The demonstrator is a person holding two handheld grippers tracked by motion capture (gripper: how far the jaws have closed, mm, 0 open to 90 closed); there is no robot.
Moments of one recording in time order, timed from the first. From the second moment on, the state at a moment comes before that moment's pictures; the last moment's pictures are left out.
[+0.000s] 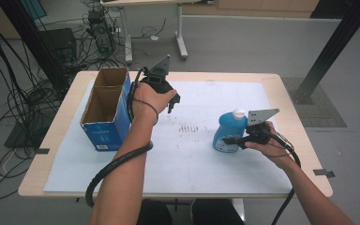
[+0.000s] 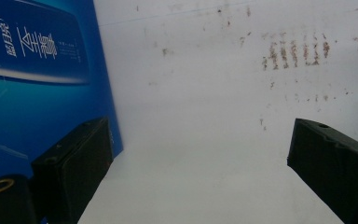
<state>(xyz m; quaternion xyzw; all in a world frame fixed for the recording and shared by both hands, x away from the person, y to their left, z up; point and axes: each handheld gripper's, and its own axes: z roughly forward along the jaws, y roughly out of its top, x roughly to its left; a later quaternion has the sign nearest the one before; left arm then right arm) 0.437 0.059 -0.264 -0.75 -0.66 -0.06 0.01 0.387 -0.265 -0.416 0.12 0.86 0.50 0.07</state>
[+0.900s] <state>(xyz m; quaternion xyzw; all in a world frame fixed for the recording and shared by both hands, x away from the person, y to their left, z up) 0.437 0.060 -0.261 -0.75 -0.66 -0.07 0.01 0.387 -0.265 -0.416 0.12 0.86 0.50 0.07</state>
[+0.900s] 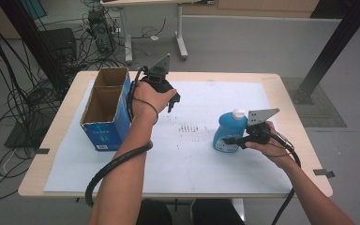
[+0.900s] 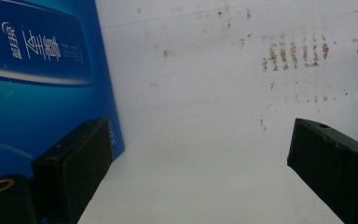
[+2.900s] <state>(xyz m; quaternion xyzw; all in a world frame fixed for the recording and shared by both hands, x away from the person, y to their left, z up) 0.422 0.073 -0.188 -0.79 -0.61 -0.07 -0.04 0.397 -0.240 -0.325 0.13 0.87 0.47 0.08</state>
